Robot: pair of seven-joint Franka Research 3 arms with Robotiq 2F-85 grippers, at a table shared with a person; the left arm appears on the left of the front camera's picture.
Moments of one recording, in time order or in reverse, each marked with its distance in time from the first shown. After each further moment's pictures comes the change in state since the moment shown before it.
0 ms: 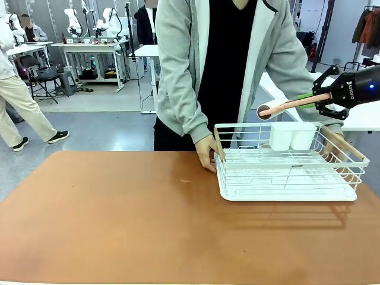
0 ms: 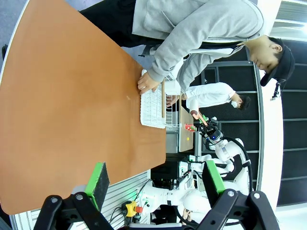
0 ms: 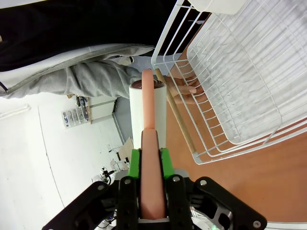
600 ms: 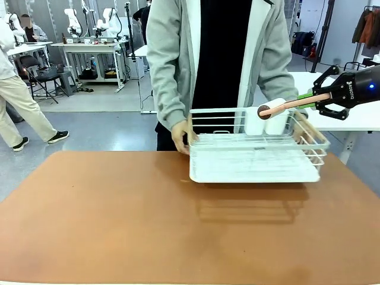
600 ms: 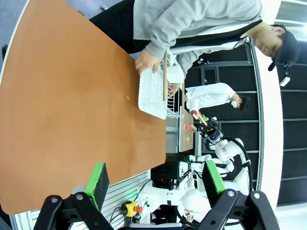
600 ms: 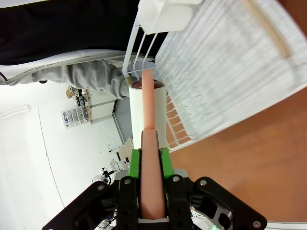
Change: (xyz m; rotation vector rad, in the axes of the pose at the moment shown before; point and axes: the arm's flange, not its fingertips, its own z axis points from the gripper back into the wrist) left arm 0.000 0.000 0.000 0.000 0.000 0.000; right arm 0.000 0.000 0.000 0.000 0.000 0.000
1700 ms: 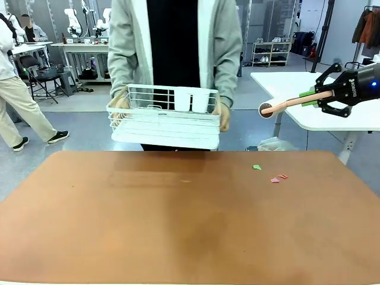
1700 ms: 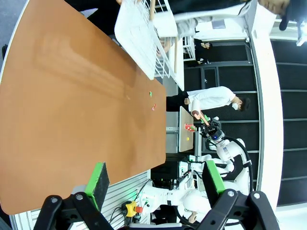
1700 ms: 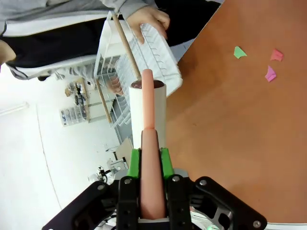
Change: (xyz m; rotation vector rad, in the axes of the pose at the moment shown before) left arm 0.000 0.000 0.000 0.000 0.000 0.000; right arm 0.007 0.010 0.012 -0.009 0.002 0.044
